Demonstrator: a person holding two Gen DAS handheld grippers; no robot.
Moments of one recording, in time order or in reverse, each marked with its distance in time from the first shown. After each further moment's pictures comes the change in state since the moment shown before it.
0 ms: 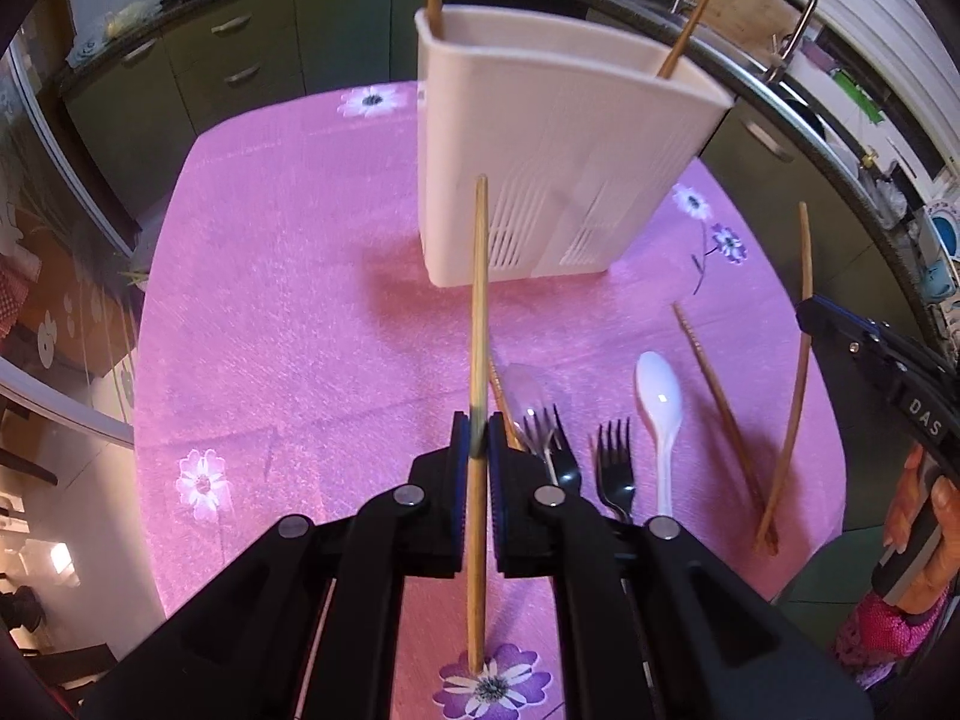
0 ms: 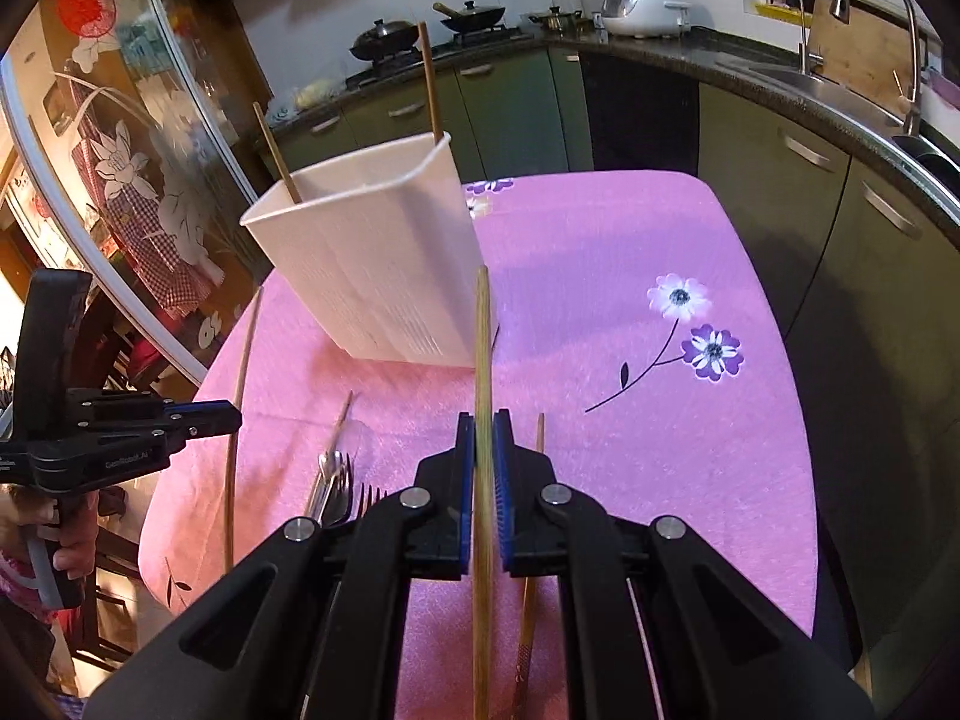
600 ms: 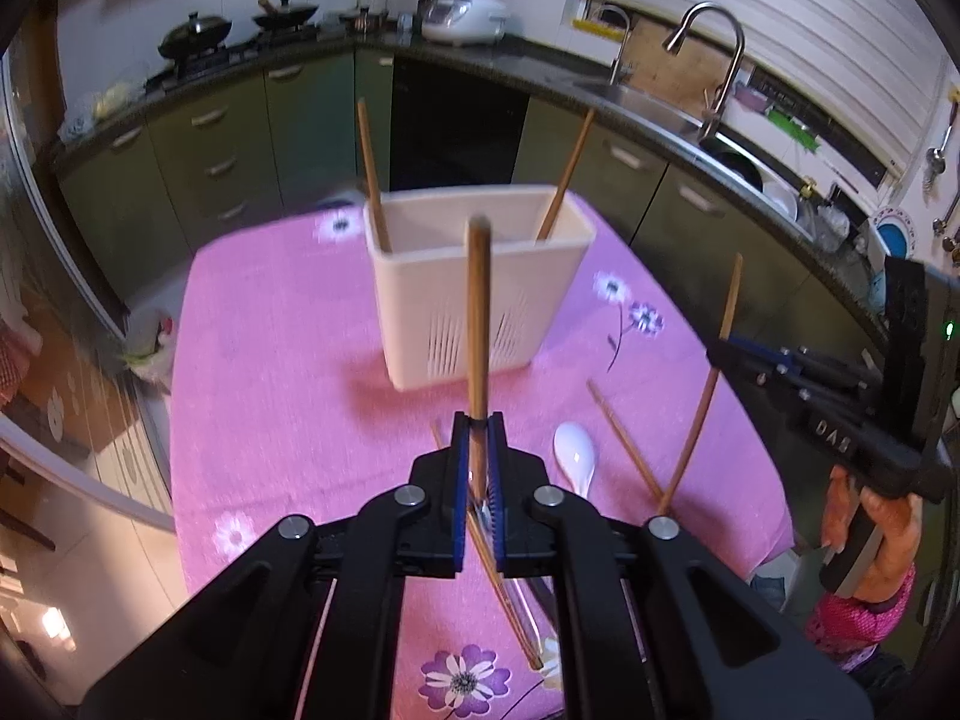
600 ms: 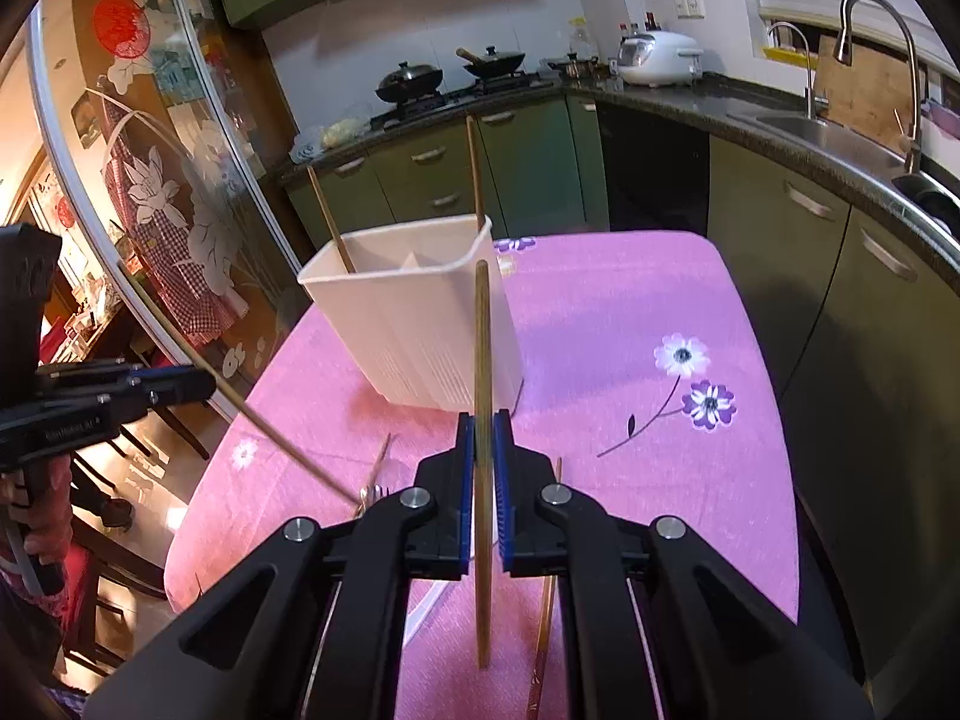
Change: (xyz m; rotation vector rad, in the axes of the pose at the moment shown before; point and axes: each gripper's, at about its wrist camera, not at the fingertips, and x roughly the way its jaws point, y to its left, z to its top) left arm -0.089 -0.026 0.017 0.078 -0.207 -0.050; right arm -0.045 0.014 0.012 -0.033 -0.111 0.038
